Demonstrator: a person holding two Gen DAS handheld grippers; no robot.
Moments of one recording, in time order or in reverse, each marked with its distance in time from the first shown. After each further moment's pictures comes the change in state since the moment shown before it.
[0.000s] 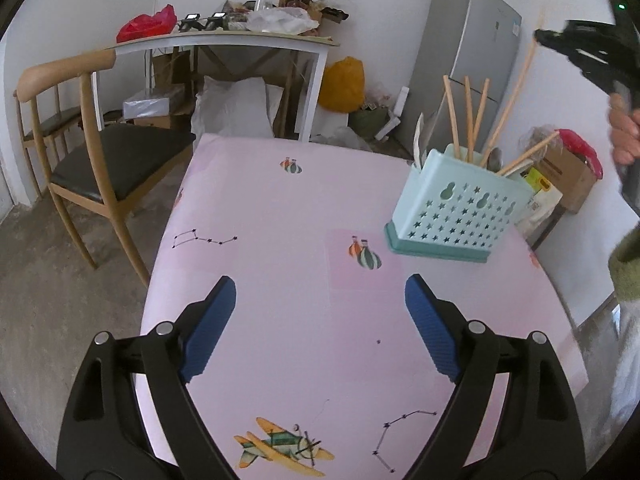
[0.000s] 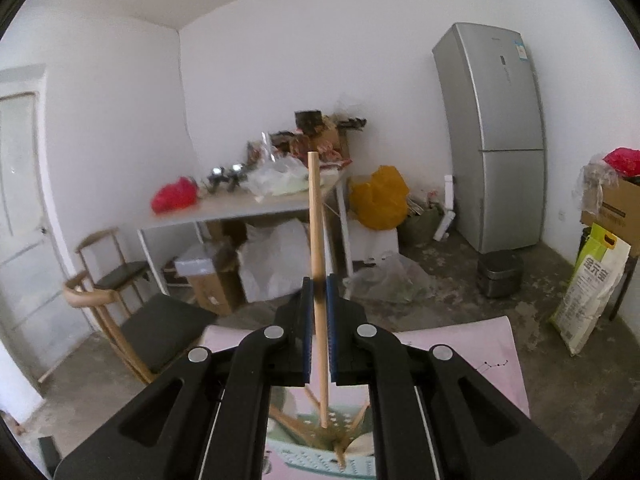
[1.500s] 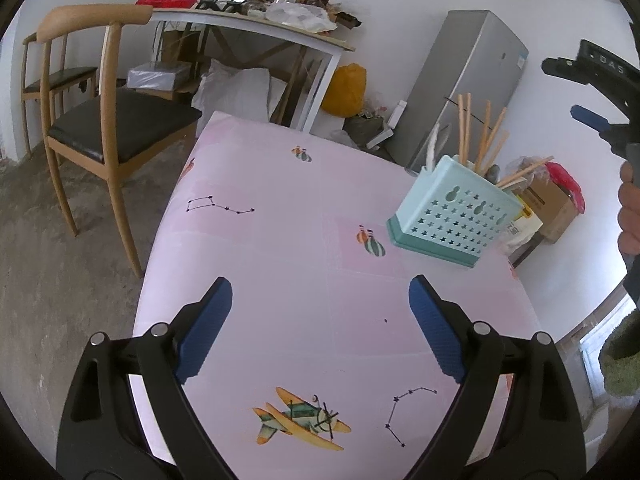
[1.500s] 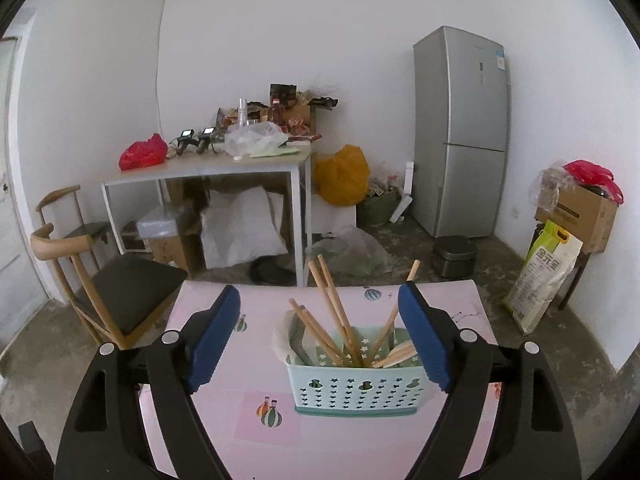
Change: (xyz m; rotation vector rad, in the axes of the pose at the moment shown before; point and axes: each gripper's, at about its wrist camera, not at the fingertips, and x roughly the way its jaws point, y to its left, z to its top) left arm -0.008 0.043 -0.023 -0.143 -0.009 -0.095; right arm -0.046 0.093 -0.047 -0.059 0.063 -0.174
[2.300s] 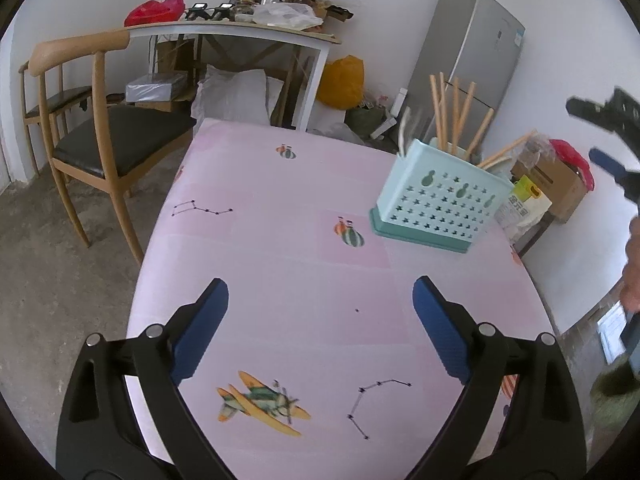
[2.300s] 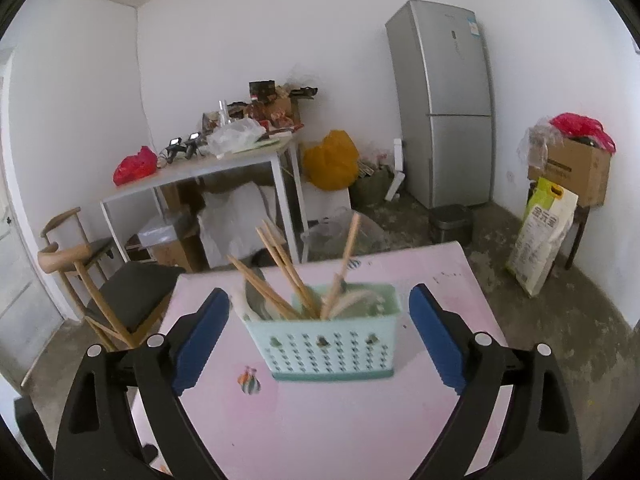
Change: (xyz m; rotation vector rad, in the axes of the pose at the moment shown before) left arm -0.012 -0.055 -0.006 0.083 0.027 0.064; right arm -0.033 -0.085 -0.052 0.134 0.041 0.013
